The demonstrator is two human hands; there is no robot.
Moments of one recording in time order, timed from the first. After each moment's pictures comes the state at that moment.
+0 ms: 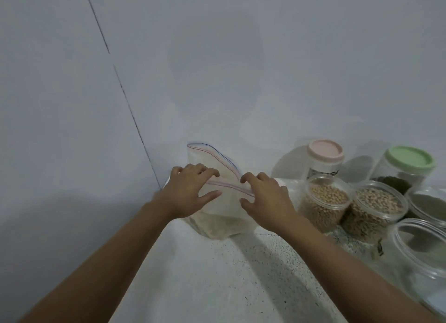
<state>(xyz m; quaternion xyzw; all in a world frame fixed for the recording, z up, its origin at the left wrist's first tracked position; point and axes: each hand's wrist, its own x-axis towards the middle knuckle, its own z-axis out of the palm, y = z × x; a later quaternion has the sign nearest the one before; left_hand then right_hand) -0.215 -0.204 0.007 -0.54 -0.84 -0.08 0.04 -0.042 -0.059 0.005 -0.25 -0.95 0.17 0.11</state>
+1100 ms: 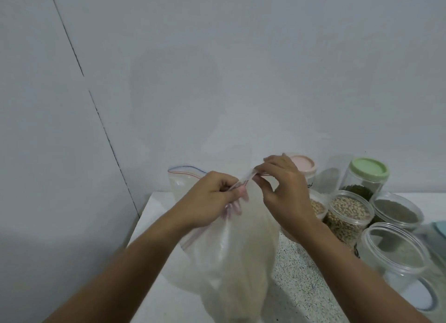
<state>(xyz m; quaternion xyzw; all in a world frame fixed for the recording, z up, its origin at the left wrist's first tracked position) -0.141 -0.173 0.081 -0.52 -0.69 -0.44 -0.25 -0.013 -0.028 0.041 -0.17 -0.84 0.15 0.49</state>
